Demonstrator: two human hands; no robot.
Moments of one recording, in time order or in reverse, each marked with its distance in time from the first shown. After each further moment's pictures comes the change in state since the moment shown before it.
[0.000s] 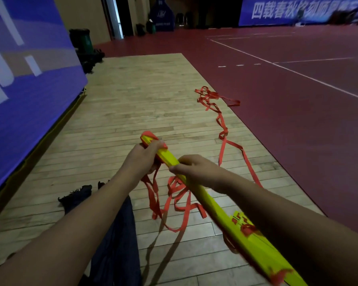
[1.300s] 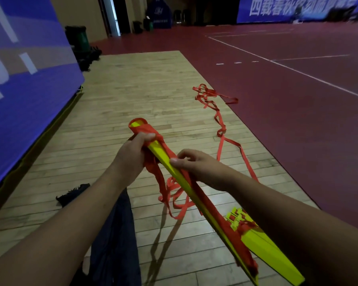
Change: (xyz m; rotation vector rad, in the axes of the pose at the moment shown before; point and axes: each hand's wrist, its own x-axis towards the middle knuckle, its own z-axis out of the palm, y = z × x) left_hand -0.004 0.004 -0.008 -0.447 -0.133 0.000; right_hand -0.005 0.014 -0.007 0.269 -0.029 0.012
